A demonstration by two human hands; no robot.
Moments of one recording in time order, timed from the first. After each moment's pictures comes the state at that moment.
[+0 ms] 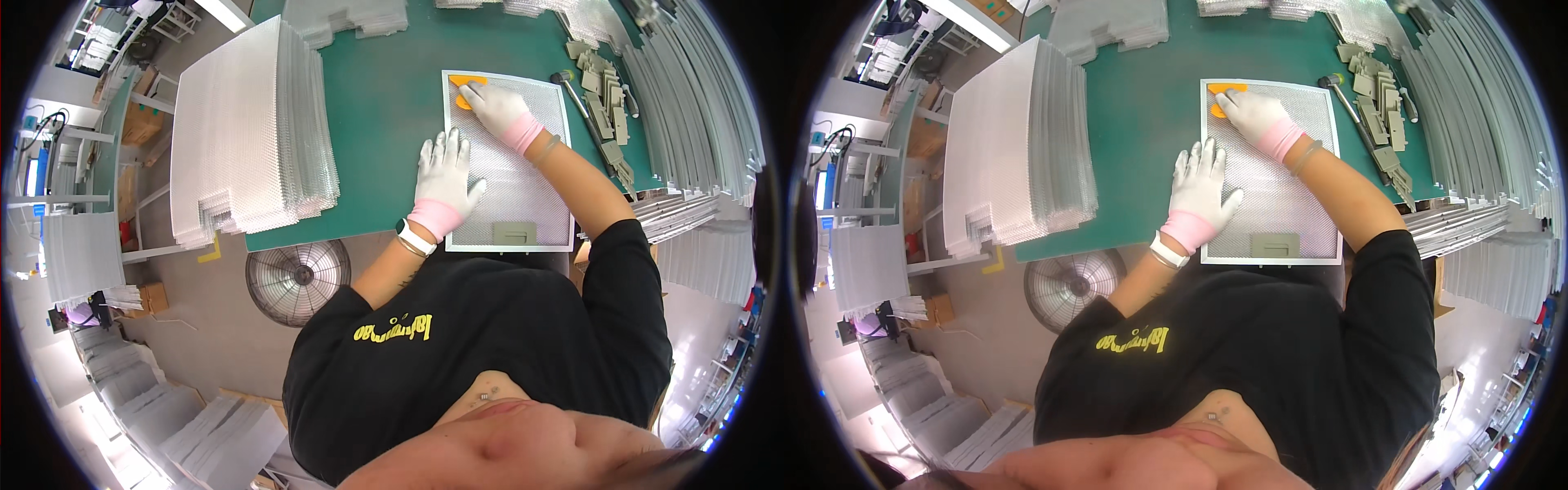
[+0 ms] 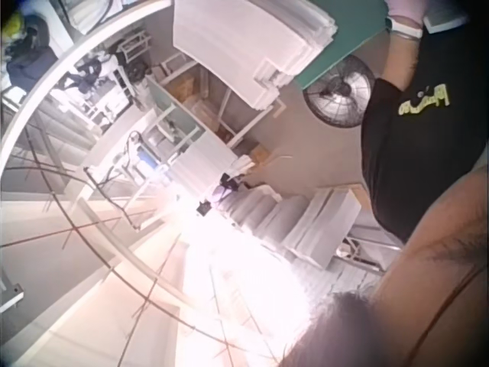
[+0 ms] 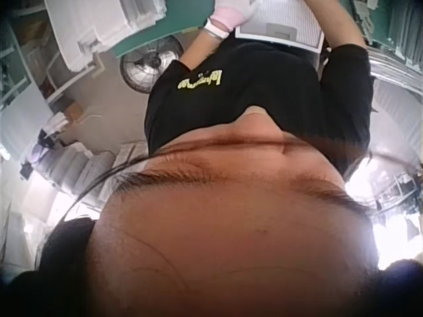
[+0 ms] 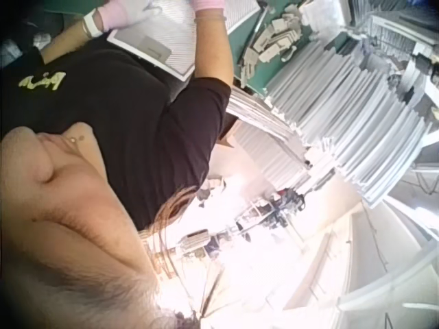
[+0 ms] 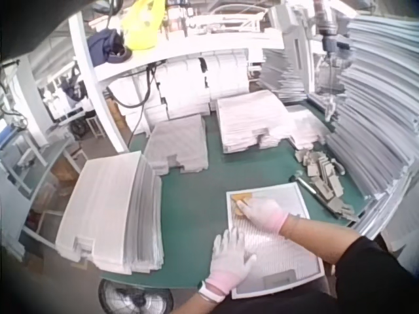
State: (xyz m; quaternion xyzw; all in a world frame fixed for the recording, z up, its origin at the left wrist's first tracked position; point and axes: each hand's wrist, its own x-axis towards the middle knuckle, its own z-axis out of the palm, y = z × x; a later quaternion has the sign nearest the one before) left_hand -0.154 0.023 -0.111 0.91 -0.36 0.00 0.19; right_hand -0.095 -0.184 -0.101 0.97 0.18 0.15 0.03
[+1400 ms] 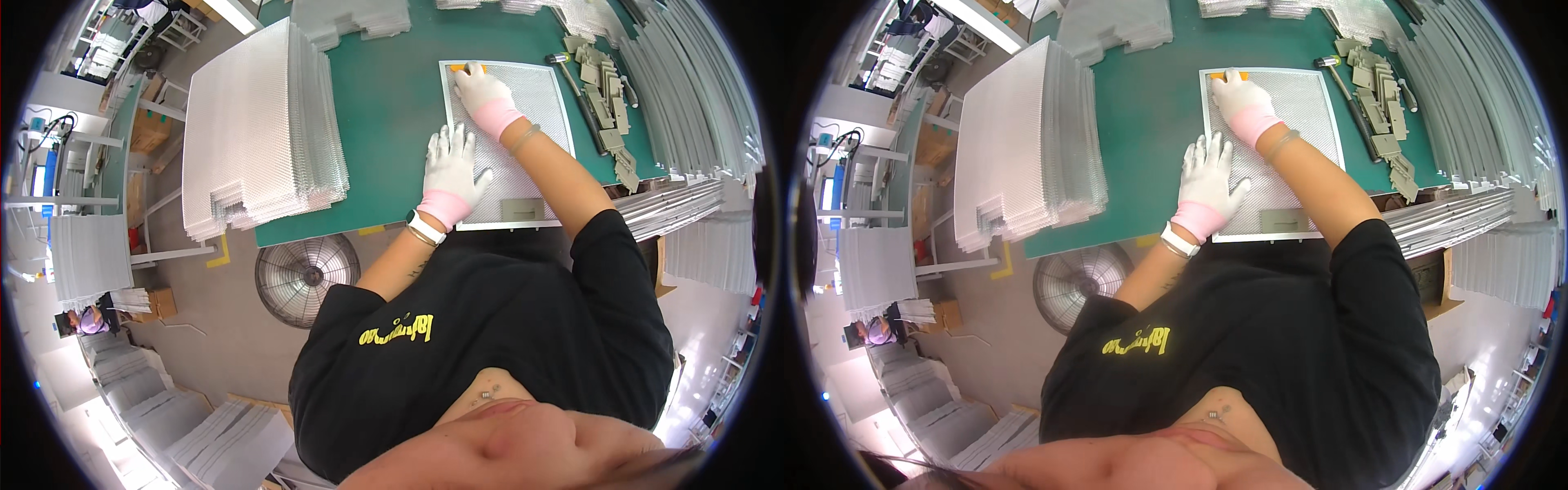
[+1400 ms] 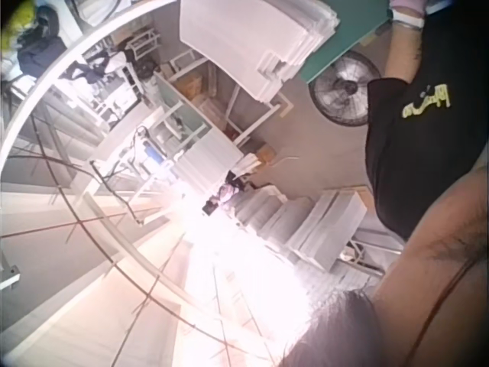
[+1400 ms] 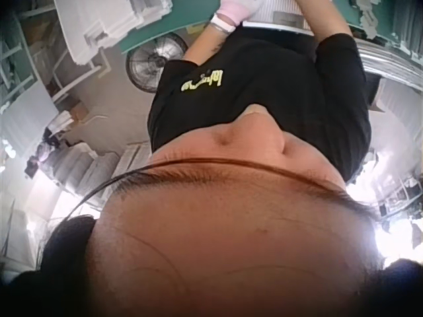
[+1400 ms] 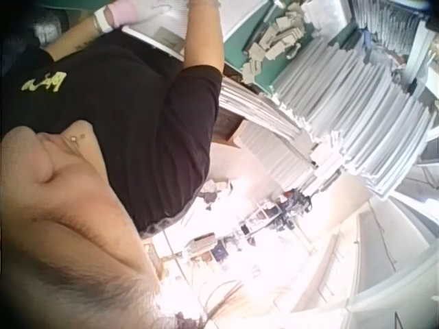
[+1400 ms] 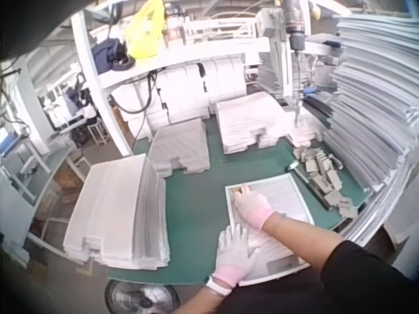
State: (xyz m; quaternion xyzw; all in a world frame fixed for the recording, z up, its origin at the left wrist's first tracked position) left_hand -0.156 0.023 -0.115 0.91 -0.36 0.03 0.20; right_hand -0.068 -0.140 -0.098 1.00 -0.04 0.06 -0.05
